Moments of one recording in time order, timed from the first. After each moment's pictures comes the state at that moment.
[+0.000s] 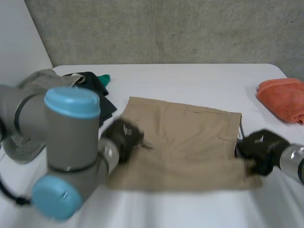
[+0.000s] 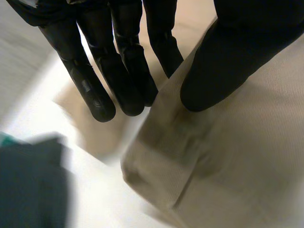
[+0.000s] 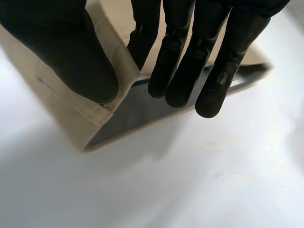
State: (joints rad) left arm 4.04 -2.06 -1.38 2.95 -1.65 3.71; right arm 1.65 -1.33 1.77 0.26 1.27 2.30; left_hand 1.15 1.20 1.19 1.20 0.98; right_hand 1.00 1.18 1.19 1.19 1.00
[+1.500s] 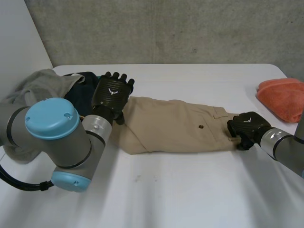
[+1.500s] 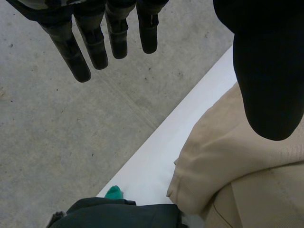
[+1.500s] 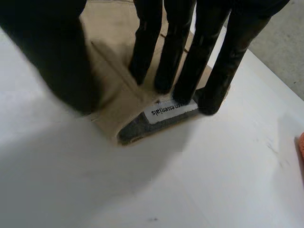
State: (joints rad) left arm 4.15 -2.07 -1.53 3.62 -1.62 3.61; right arm 1.66 -0.99 1.53 -0.03 1.19 2.48; left_hand 0.26 0.26 0.26 0.26 0.07; right_hand 0.77 0.92 0.91 0.90 0.69
